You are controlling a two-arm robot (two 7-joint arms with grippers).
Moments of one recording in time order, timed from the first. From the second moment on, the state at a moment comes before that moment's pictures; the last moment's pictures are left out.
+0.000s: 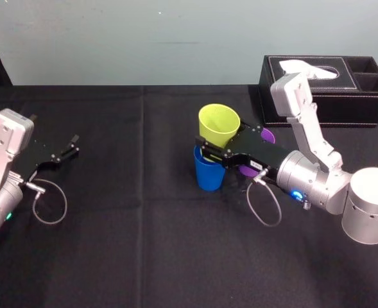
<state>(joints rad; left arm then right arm) -0.20 0.60 0.45 -1.41 -0.25 -0.12 0.03 0.28 0.40 -0.42 -1.54 0.32 0.18 0.39</state>
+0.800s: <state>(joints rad) -0.20 0.60 0.45 -1.41 -0.25 -0.12 0.03 0.28 0.38 -0.44 -1.49 0.28 0.17 0.40</state>
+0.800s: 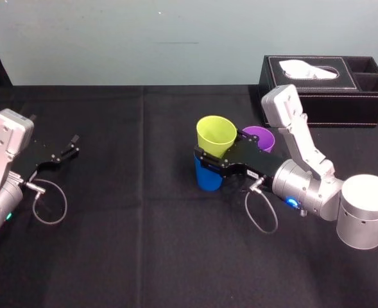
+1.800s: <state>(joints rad) -0.20 0.60 0.45 -1.41 -0.25 -0.12 0.03 0.28 0.38 -0.43 -1.49 0.28 0.17 0.39</state>
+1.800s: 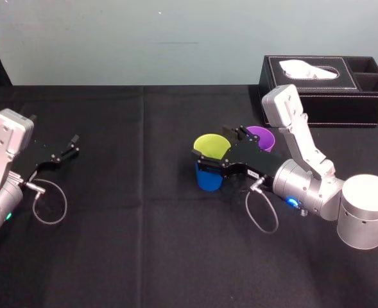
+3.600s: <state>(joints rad) -0.20 0.60 0.45 -1.41 -0.25 -0.12 0.03 0.08 0.41 -0.25 -1.50 0.24 0.07 0.32</state>
